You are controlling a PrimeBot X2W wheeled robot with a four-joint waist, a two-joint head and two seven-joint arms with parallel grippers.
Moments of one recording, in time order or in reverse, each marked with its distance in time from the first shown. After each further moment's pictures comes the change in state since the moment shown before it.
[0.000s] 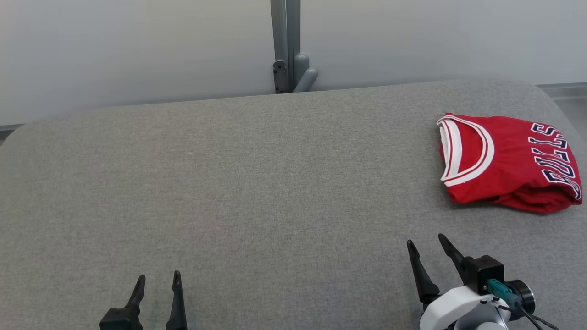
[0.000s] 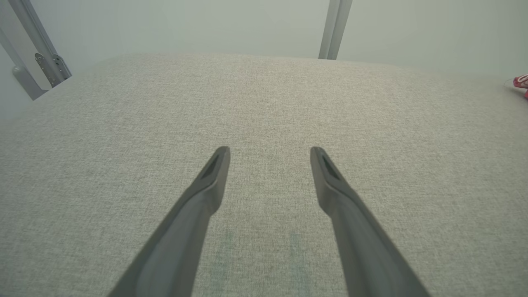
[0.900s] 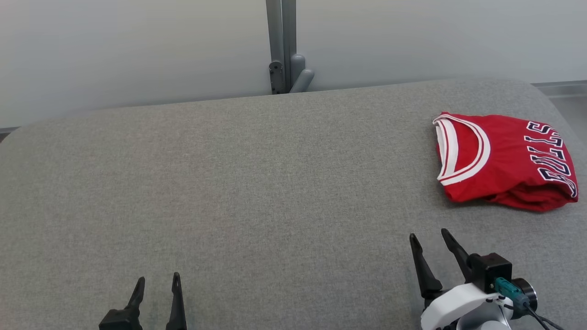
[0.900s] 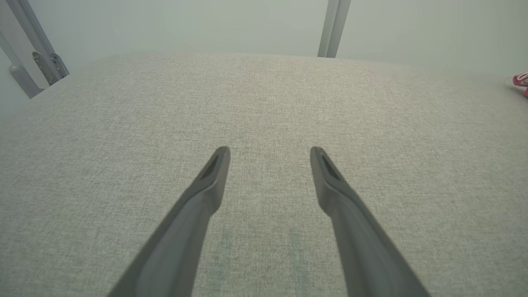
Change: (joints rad) left arm 0.000 -0.001 0.002 -0.005 -0.002 0.005 0.000; right arm 0.005 0.001 -0.006 -0.064 0.042 0.000 0.001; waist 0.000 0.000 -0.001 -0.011
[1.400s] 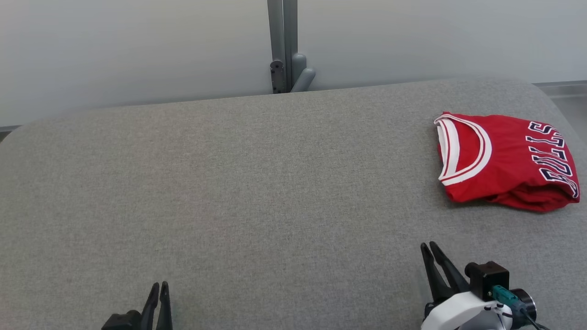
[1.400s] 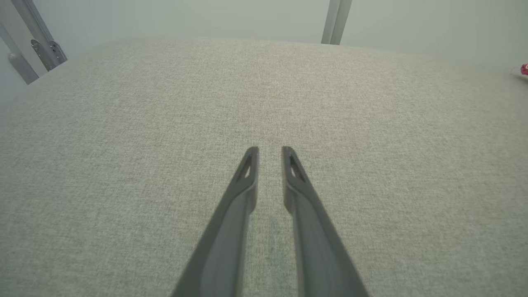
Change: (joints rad) left arm 0.004 -0.003 0.002 0.038 0.000 -0.005 0.000; right arm 0.019 0.005 0.001 0.033 0.000 0.000 0.000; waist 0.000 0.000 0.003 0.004
